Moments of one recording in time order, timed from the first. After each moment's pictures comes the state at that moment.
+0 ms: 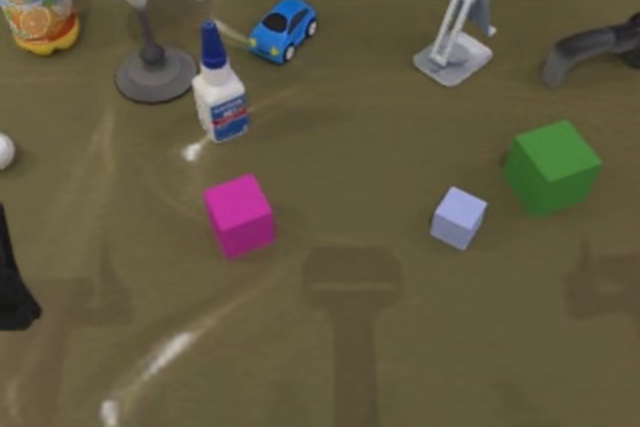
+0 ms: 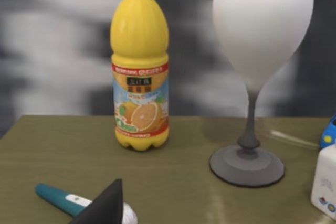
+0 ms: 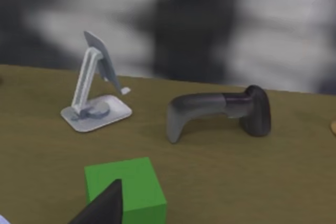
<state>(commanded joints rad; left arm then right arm) 0.00 0.00 0.00 0.00 0.00 0.00 0.06 0.22 0.21 -0.14 -0.01 -0.06</state>
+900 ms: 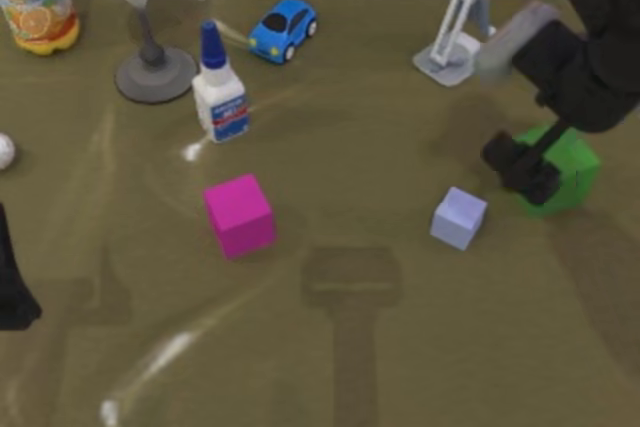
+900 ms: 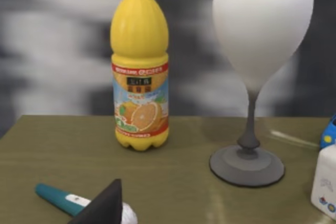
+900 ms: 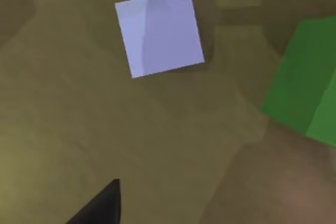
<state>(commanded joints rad) 0.00 0.00 0.00 0.00 0.00 0.00 0.37 1.77 1.41 -0.93 0.00 -0.42</state>
